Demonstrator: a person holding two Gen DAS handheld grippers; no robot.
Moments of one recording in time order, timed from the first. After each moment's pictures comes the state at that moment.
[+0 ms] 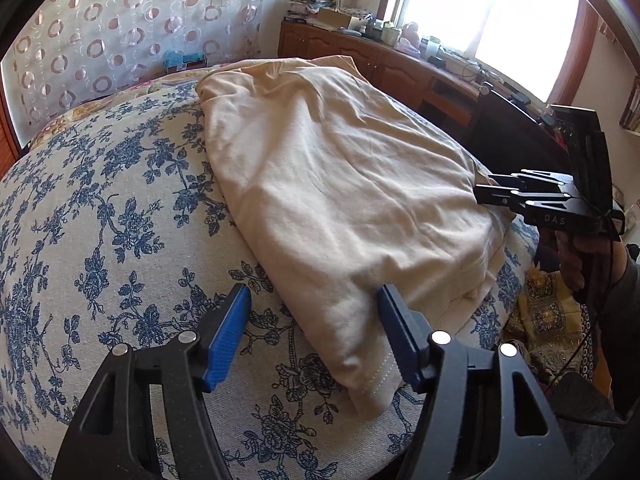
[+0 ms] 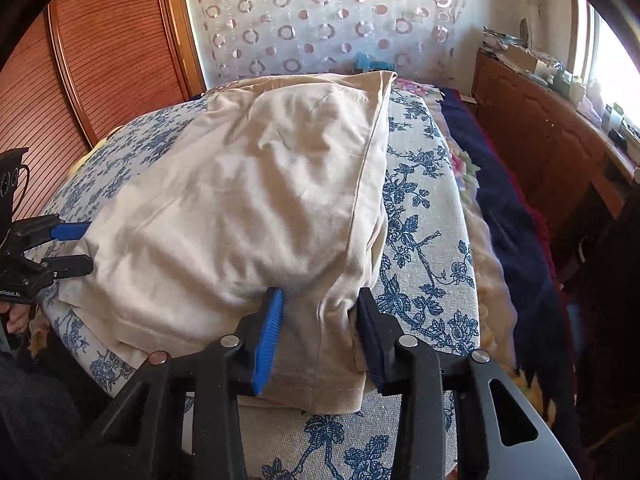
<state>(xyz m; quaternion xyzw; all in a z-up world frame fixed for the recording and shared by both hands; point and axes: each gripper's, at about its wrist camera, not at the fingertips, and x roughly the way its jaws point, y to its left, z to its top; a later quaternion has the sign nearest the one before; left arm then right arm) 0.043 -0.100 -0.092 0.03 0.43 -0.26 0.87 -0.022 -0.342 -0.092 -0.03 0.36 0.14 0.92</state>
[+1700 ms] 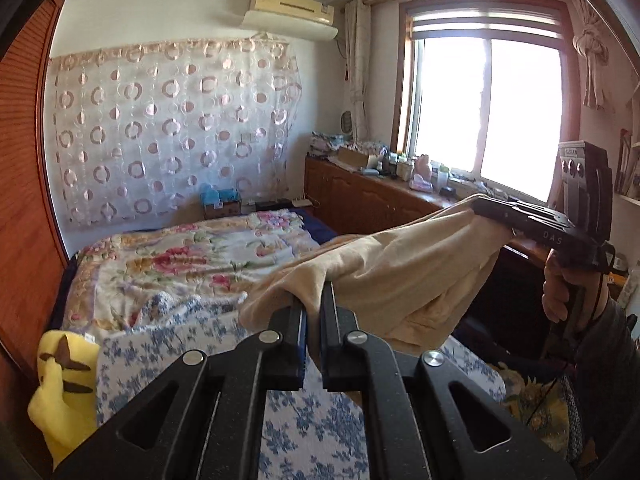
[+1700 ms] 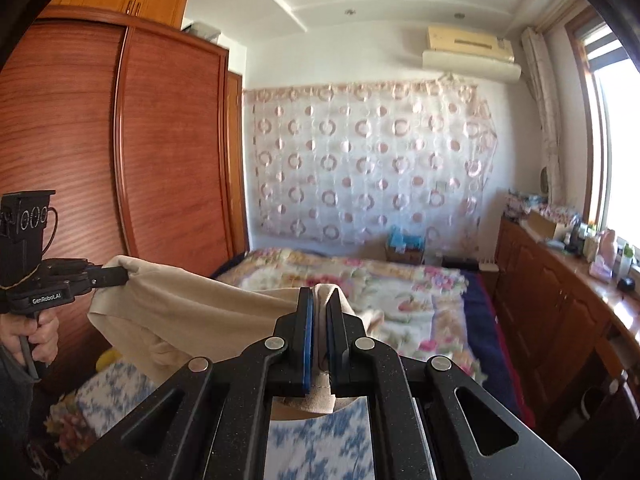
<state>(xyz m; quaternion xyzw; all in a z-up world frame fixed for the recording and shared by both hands) 0.060 -0.020 0.116 0.01 0.23 -0.23 0.95 -0.036 -0.304 0.148 -0.03 0.11 0.21 0.97</state>
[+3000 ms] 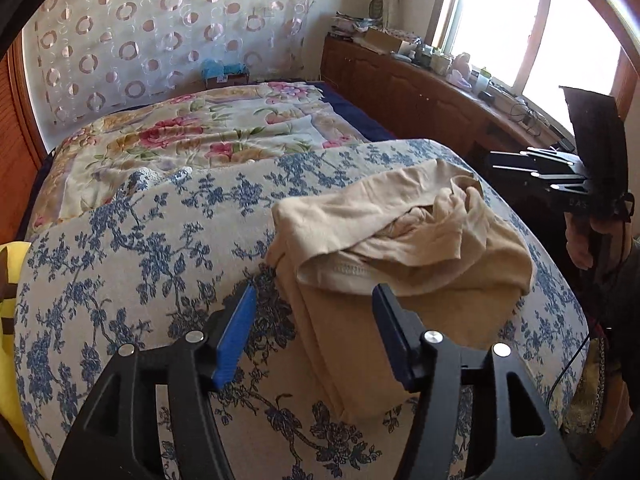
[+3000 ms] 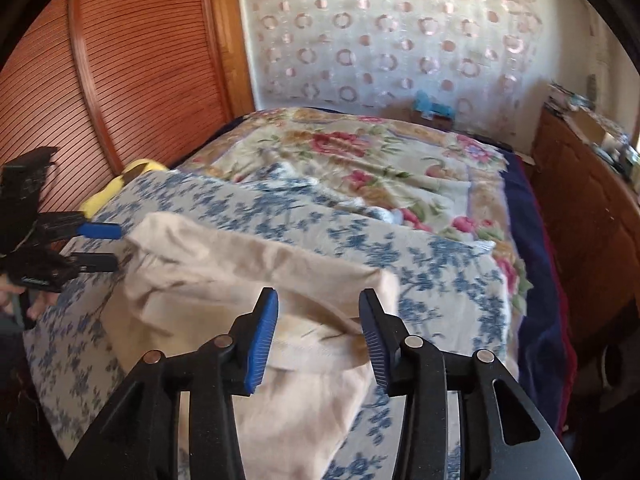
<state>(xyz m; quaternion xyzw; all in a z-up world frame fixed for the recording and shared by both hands) 0.199 -0.024 -0.055 0.02 0.42 -0.21 0.88 0.146 -0.281 0.048 -0.09 0.31 0.26 0.91</state>
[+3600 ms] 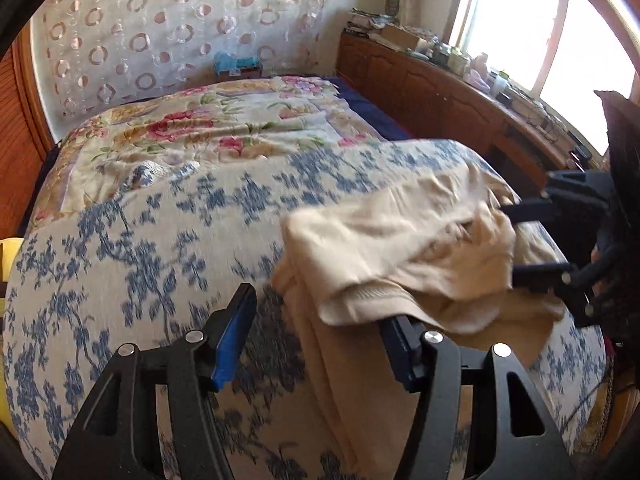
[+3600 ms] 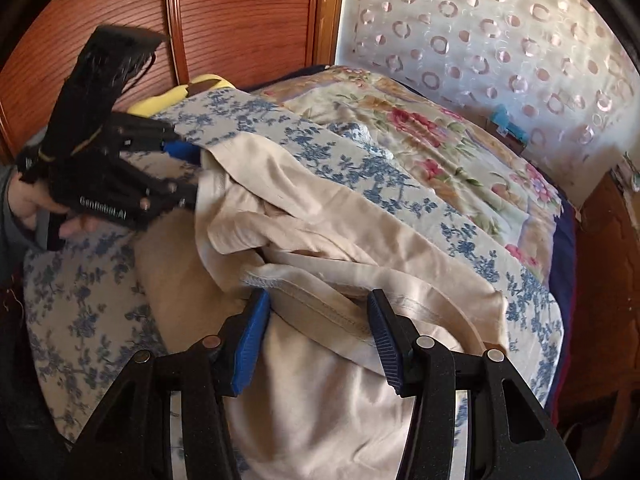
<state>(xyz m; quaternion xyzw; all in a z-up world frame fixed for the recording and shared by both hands) 0.237 -0.036 -0.067 0.01 0.42 -0.17 0.89 0.143 -0.220 0.037 -0.23 0.35 0.32 0.85</state>
